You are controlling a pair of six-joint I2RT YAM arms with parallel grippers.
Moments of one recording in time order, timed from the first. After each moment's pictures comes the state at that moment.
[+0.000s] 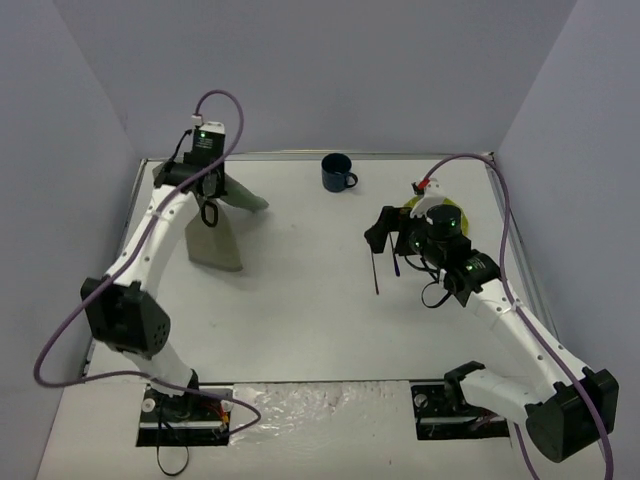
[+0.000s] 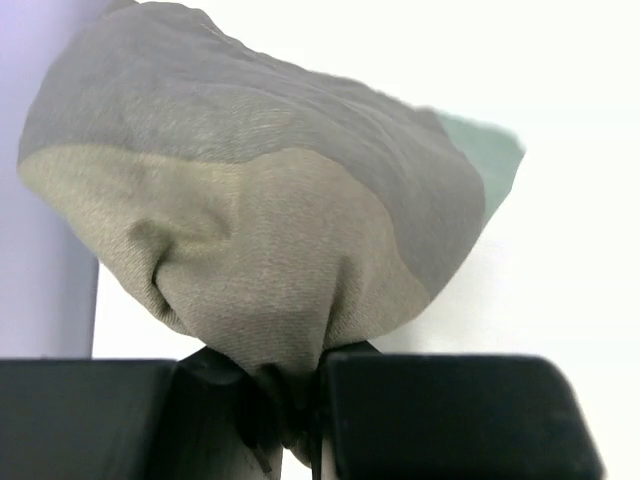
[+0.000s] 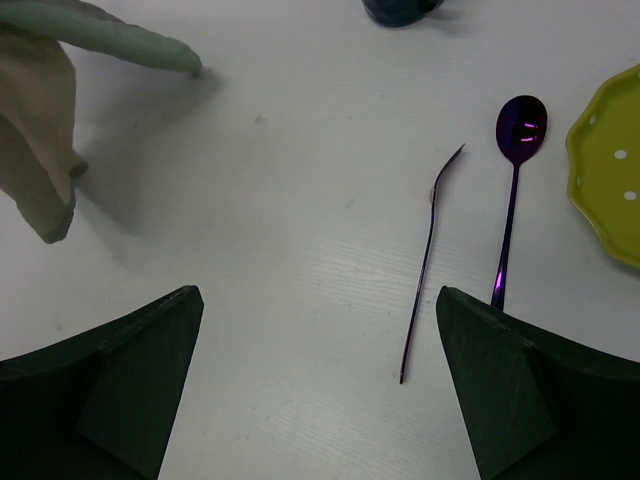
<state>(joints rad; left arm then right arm) -0.19 1.69 1.70 -0.81 -0.38 -0.12 0.40 1.05 0.86 -0.23 -0.08 0.36</state>
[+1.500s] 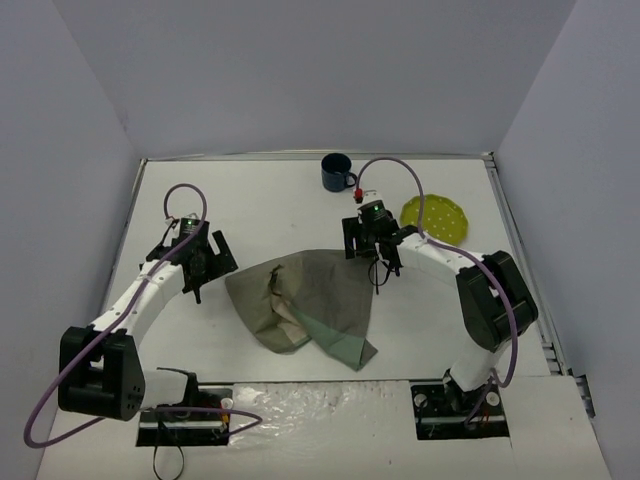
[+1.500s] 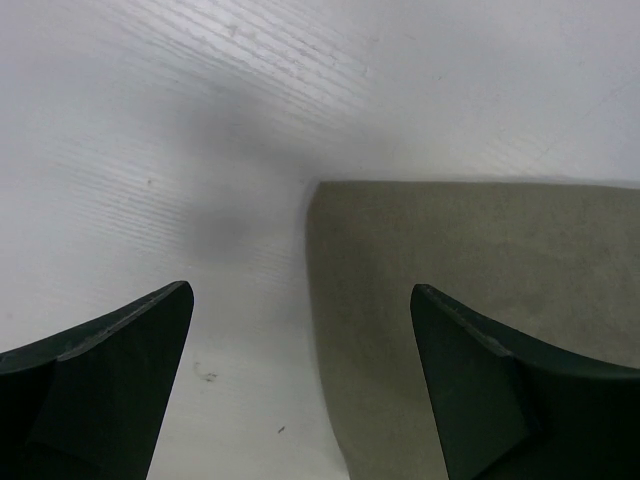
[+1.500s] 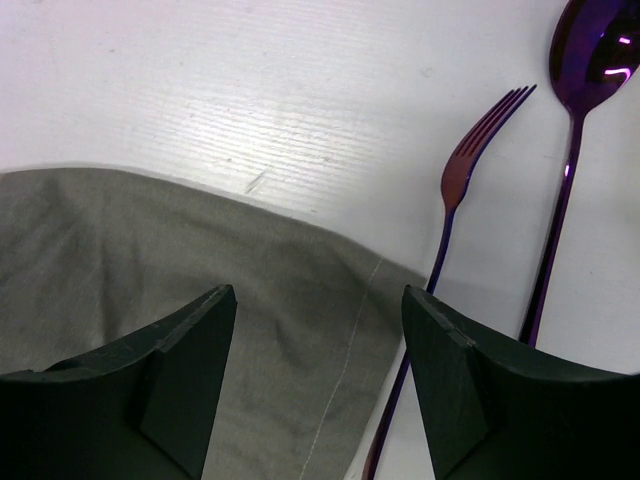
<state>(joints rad) -0.16 1.29 0.85 -0.60 -0.11 -0.59 0.51 1.71 1.03 -0.15 0.12 0.28</state>
